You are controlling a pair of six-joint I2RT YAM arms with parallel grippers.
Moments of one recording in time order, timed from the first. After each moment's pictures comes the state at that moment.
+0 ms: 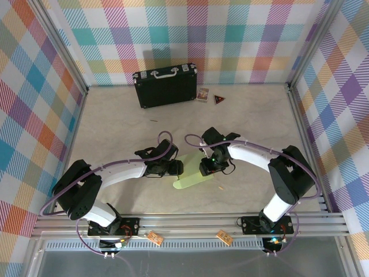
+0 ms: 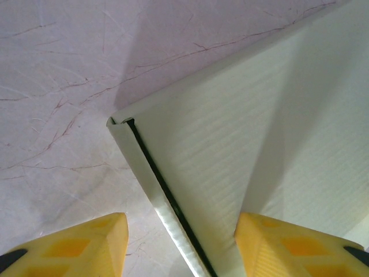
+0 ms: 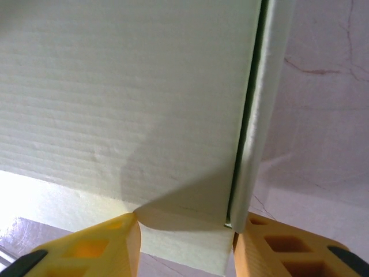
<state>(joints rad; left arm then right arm) -0.77 1.49 0.79 -0.39 0.05 -0.73 0.69 1.64 1.02 -0.77 -0.24 0.26</state>
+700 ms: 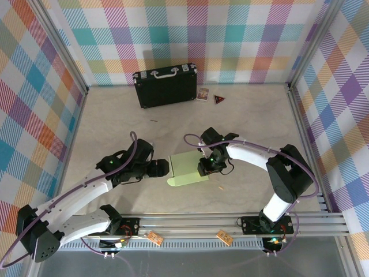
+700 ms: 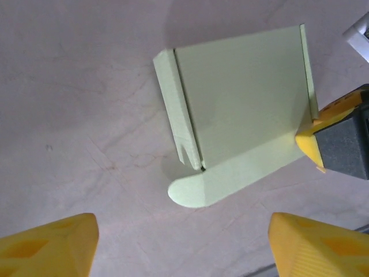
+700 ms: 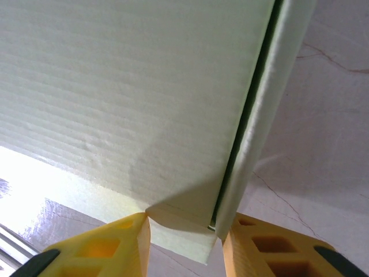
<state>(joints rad) -0.71 1.00 0.79 -0.77 0.05 -0.73 0.70 1.66 1.02 -0.75 -0.31 0.31</state>
